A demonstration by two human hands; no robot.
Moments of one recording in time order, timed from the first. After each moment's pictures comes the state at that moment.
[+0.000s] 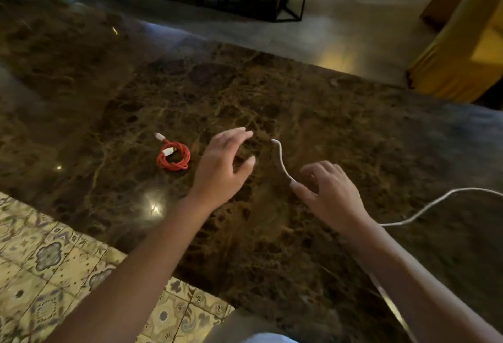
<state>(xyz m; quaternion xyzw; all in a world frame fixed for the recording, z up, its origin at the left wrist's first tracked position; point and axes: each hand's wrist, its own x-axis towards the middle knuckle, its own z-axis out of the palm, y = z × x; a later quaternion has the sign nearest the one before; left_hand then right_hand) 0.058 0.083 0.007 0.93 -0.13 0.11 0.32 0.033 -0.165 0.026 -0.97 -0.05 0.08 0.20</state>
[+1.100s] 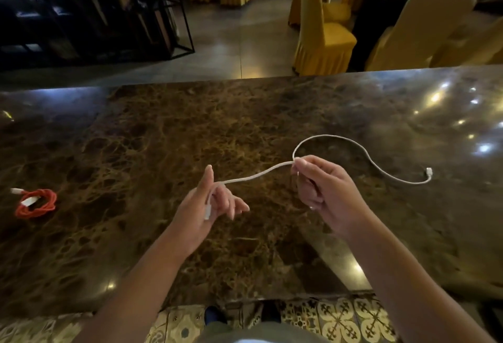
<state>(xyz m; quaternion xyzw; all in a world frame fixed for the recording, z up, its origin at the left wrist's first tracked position) -0.060 -0.129 0.035 0.57 -0.11 -0.32 0.75 -0.135 -0.377 0.068 -0.56 0.09 0.00 0.83</state>
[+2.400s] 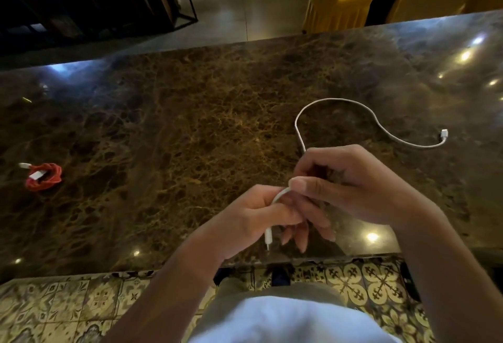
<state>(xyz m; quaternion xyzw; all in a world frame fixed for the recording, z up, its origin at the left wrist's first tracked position) -0.136 -0.192 0.075 0.54 -0.30 -0.46 0.63 -0.186 -0.403 0.105 -0.83 -0.14 0.05 0.54</state>
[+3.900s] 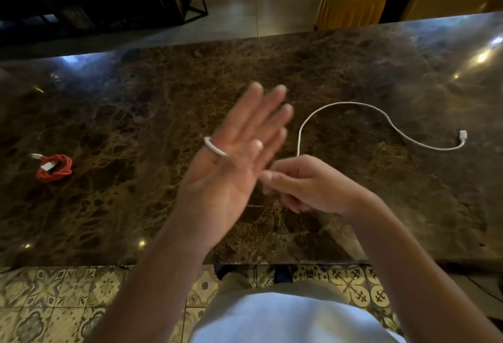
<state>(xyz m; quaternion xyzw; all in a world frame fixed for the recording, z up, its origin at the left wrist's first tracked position) -0.120 -0.177 0.117 0.46 -0.28 -0.25 0.81 -0.150 -0.351 0.075 -0.82 -0.05 0.21 0.54</state>
